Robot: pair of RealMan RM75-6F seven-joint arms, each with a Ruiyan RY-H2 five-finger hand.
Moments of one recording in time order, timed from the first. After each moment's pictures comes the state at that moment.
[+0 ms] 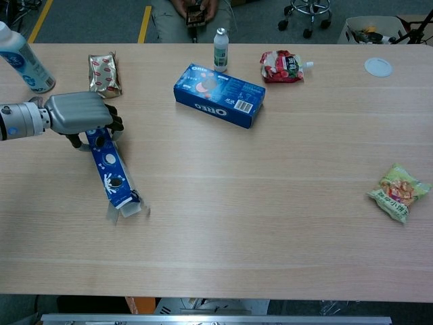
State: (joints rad) left arm -0.85 -1.58 0.32 -0.66 1.90 1.03 -0.37; right arm 0.04 -1.08 0.05 -1.60 -1.45 1.45 0.00
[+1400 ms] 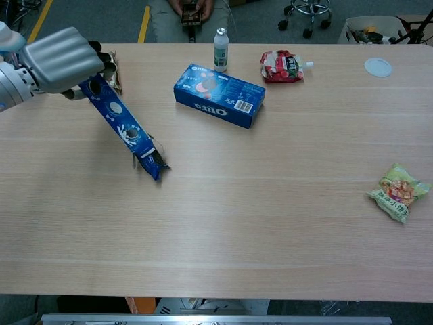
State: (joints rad) left arm -0.79 -1.38 0.05 -1.15 1.62 1.06 0.41; right arm 0.04 -1.10 0.05 -1.57 -1.46 1.46 0.04
